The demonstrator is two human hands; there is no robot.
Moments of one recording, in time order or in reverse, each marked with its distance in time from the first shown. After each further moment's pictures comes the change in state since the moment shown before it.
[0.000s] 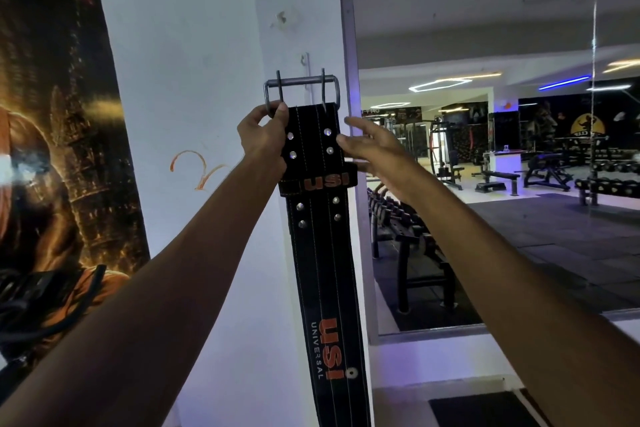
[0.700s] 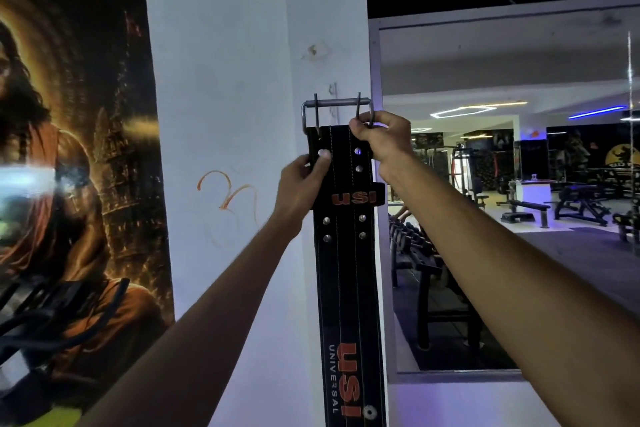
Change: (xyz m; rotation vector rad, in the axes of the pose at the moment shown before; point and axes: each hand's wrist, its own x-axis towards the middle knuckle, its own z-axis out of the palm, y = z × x) left_hand -0.010 -0.027 -0.030 0.335 -0.267 0.208; right_hand 0.078 -0.037 0.038 0.126 0.438 -0.051
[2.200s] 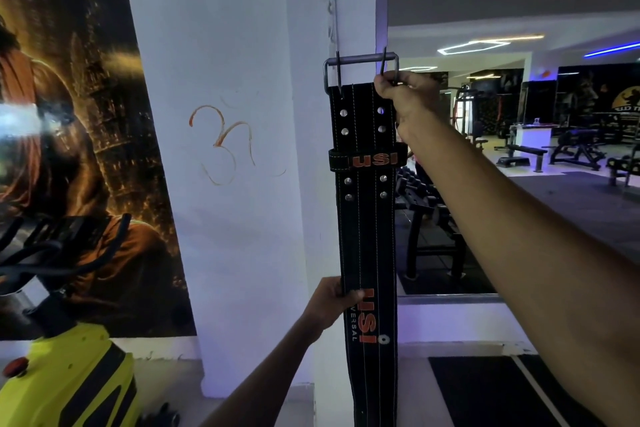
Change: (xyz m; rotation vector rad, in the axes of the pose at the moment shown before) left_hand -0.194 -0.242 0.009 0.085 -0.482 -0.392; right_hand -0.029 0.040 -0.035 0.047 0.103 0.166
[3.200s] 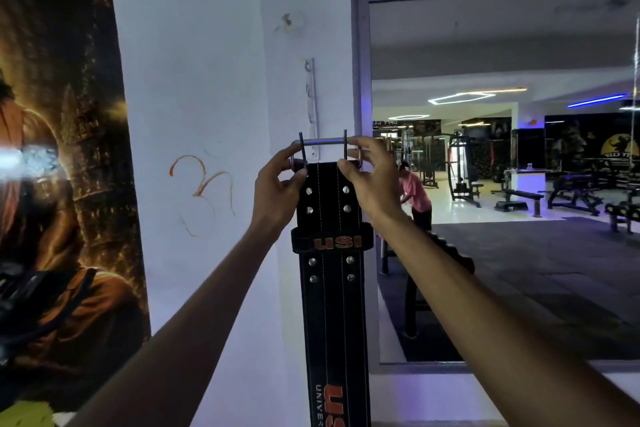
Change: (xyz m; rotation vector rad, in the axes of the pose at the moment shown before) left_hand 0.133 0.239 -0.071 0.043 0.583 0.561; right_hand 0.039 0.050 -0.027 -0.252 -0.144 -0.460
